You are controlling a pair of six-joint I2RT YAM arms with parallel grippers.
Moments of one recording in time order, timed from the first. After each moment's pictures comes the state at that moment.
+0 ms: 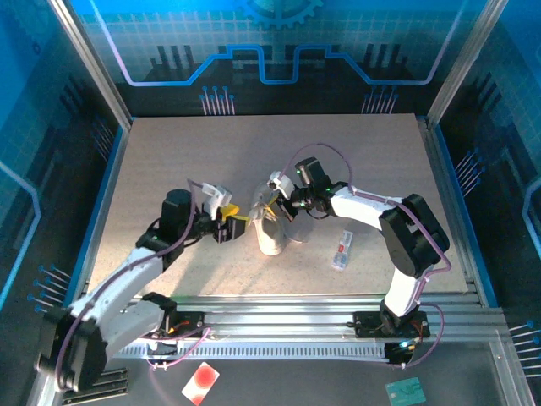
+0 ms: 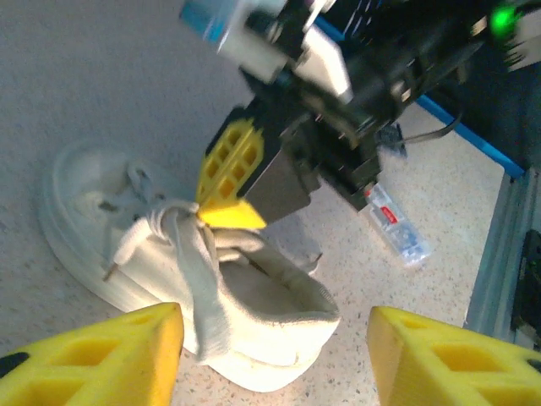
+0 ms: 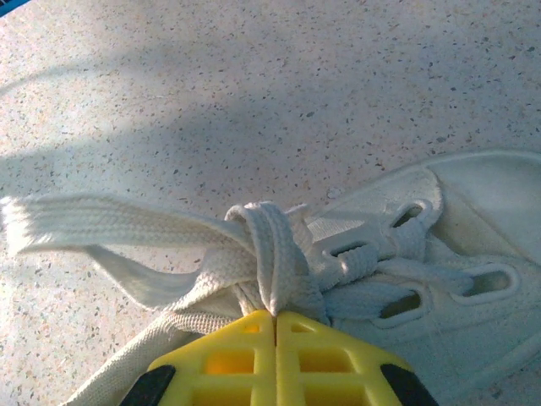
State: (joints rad) left arm -0.32 0.92 0.52 -0.04 0.59 -0.06; right arm 0.56 1.79 1.09 -0.12 -0.58 -0.22
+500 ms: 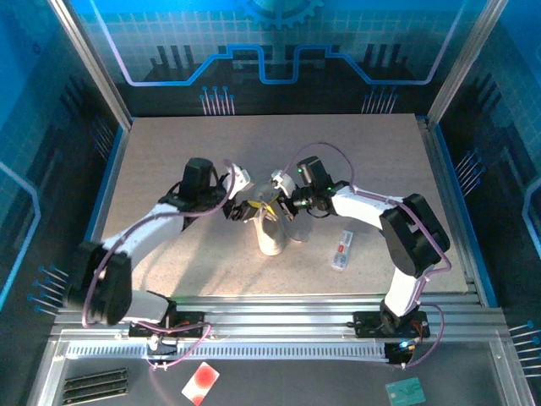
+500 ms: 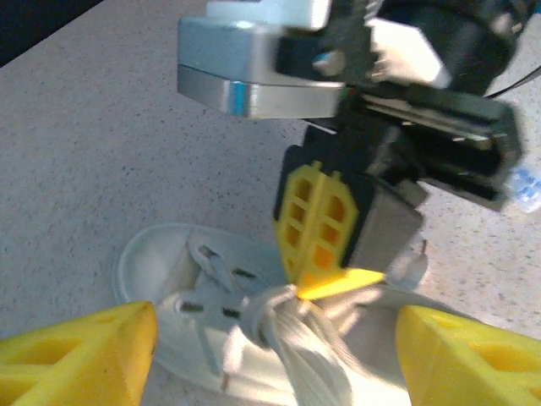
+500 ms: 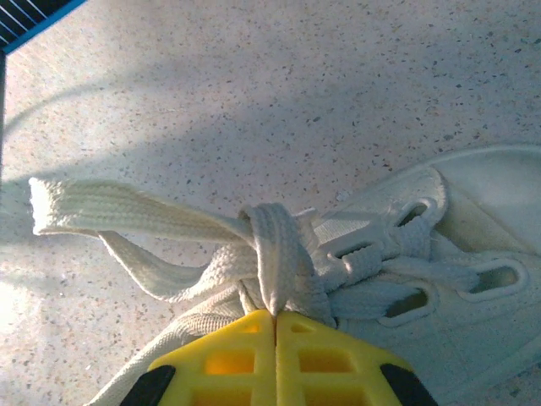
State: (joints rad) left arm -0.30 1.44 0.87 -0.09 0.66 0.45; right arm 0.54 1.79 1.09 -0.11 -0.63 -0.16
